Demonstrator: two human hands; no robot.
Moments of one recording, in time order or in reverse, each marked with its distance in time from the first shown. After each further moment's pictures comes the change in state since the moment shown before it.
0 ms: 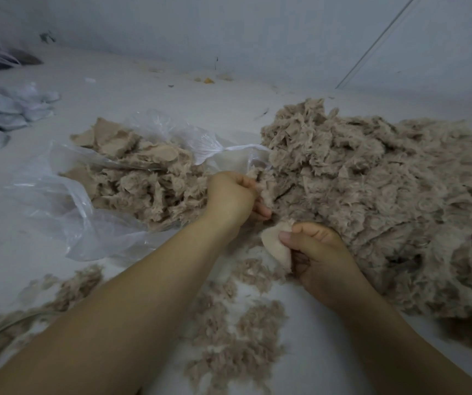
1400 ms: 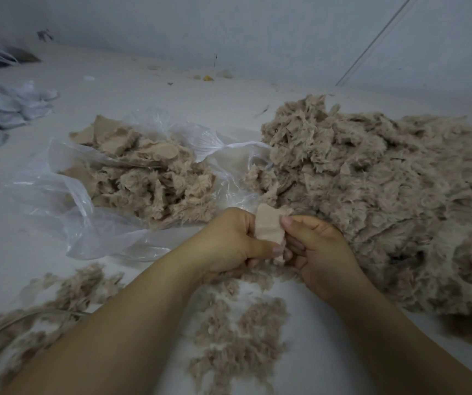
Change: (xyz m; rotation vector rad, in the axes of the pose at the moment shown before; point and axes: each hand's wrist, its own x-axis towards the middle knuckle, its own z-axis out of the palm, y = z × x) left_hand -0.047 -0.018 -0.040 0.242 -0.622 -0.037; right_hand 0.007 0.002 0.003 -0.015 0.030 -0.011
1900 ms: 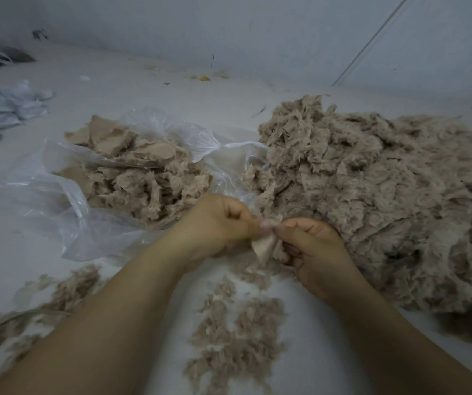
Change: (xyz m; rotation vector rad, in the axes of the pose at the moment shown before) left_hand -0.005 0.008 -0.020 0.031 0.124 0.170; right_hand 0.002 0.004 -0.004 -0.121 -0.012 -0.035
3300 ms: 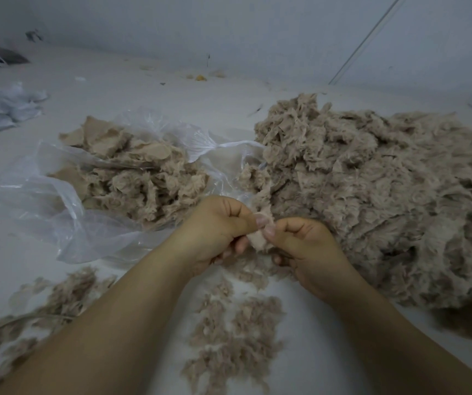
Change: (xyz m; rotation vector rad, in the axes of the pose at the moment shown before) left_hand 0.004 -0.003 0.013 -0.121 0.097 -0.115; right_hand -0.003 -0.005 0.003 -0.054 -0.116 -0.023
